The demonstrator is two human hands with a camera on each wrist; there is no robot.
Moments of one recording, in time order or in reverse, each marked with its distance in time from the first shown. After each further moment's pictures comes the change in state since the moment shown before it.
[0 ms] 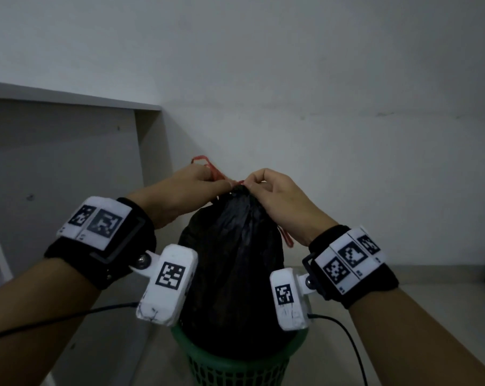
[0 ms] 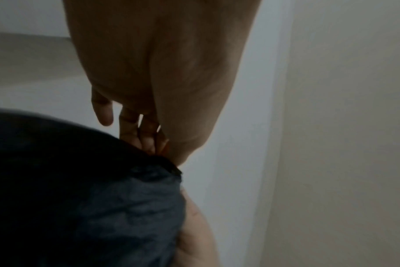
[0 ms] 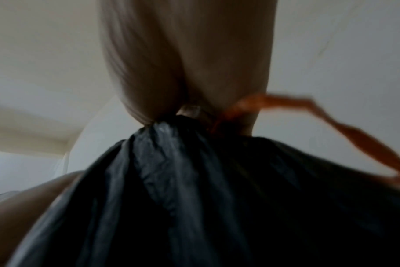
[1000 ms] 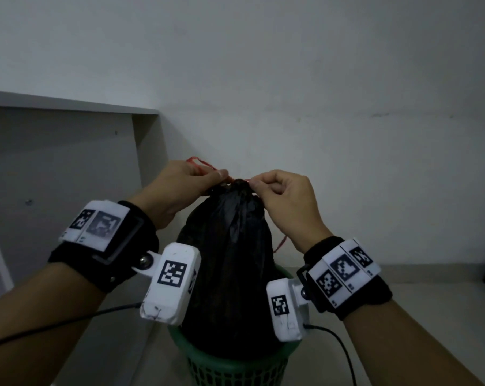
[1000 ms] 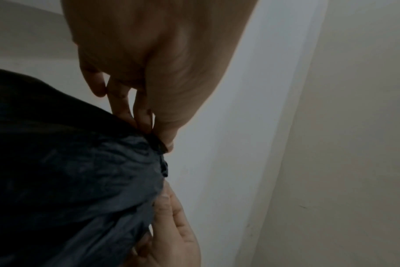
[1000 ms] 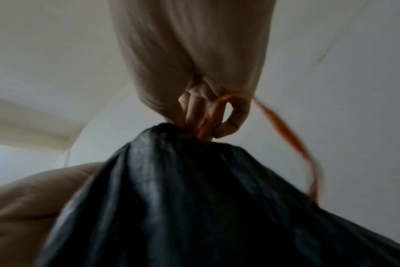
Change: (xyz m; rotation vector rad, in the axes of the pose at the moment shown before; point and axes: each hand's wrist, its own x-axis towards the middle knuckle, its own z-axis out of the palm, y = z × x) left_hand 0.004 0.002 0.005 -0.268 0.243 -0.024; right_hand -0.004 0.014 -0.008 -0.078 0.311 -0.175
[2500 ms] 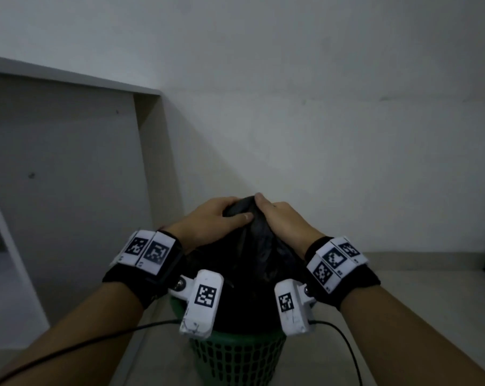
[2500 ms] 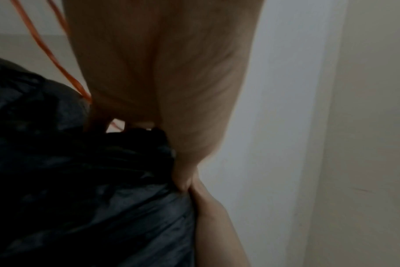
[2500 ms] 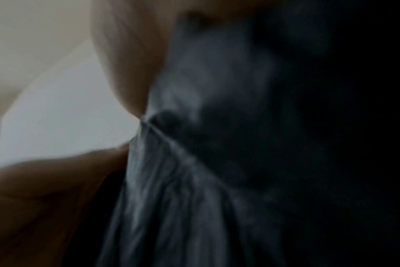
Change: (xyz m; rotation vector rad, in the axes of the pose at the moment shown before) left_hand -0.022 -0.071 0.042 0.173 -0.353 -0.047; right_hand -0.020 0.048 0.002 -0.252 -0.359 0.422
